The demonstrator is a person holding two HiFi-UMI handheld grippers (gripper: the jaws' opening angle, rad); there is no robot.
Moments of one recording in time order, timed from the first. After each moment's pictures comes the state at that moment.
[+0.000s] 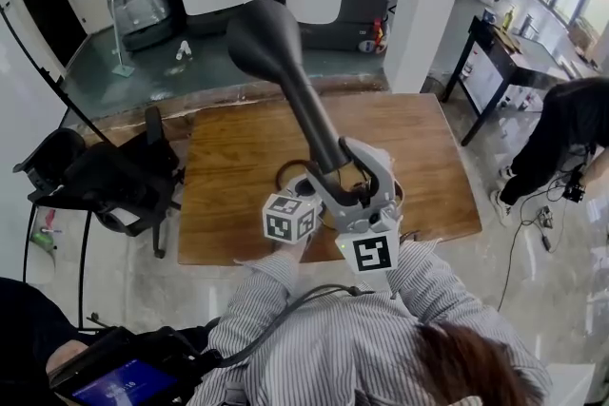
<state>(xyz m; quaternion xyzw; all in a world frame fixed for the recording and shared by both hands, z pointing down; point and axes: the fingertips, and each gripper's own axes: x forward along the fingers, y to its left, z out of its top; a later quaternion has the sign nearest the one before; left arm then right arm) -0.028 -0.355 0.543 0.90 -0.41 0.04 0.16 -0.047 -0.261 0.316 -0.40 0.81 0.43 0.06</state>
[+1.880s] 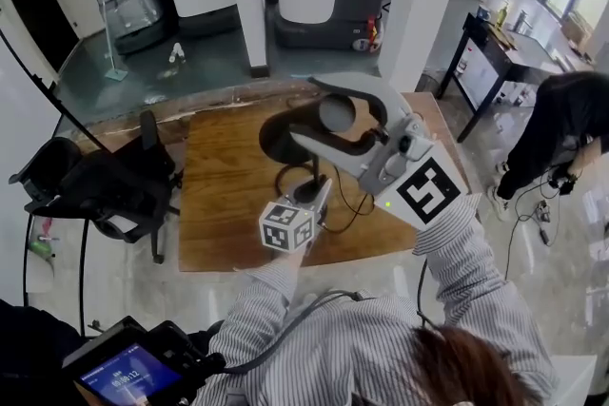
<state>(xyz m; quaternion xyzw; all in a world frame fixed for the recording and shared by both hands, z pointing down) -0.032 -0.349 0.534 0.91 -0.39 0.01 0.16 -0.079 -0.276 0.211 -0.18 0.90 0.39 0.02</state>
